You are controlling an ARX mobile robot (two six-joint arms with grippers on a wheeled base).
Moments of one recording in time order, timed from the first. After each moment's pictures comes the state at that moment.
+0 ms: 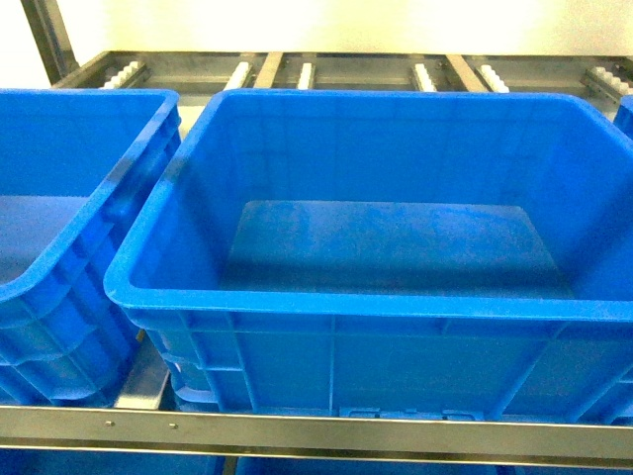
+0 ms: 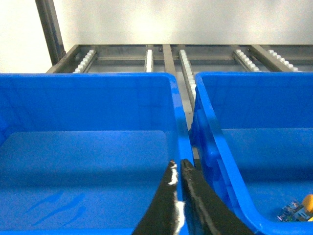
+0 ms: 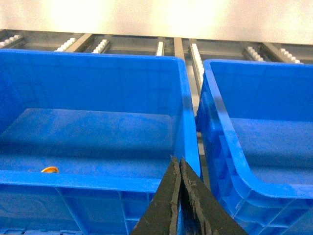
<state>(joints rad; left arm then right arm) -0.11 0.84 0.13 0.69 -0.11 -0.02 0.01 0.69 0.01 0.67 -0.02 0.00</state>
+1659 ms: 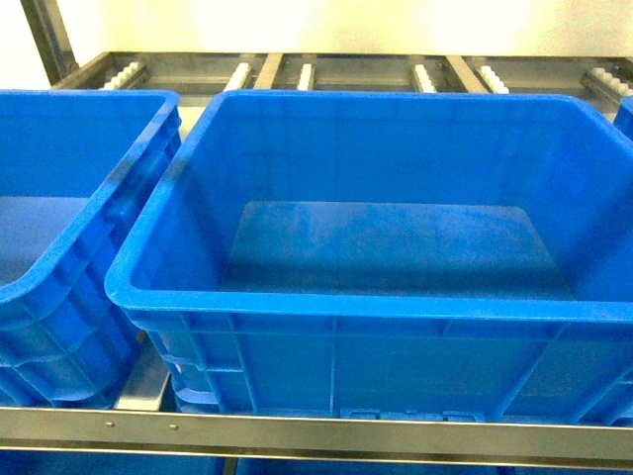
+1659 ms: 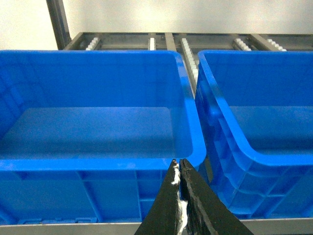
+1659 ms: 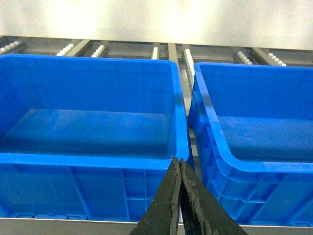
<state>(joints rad) 0.00 0.07 0.01 0.02 0.00 -0.01 0.00 0.00 0.01 0.00 0.00 0.00</state>
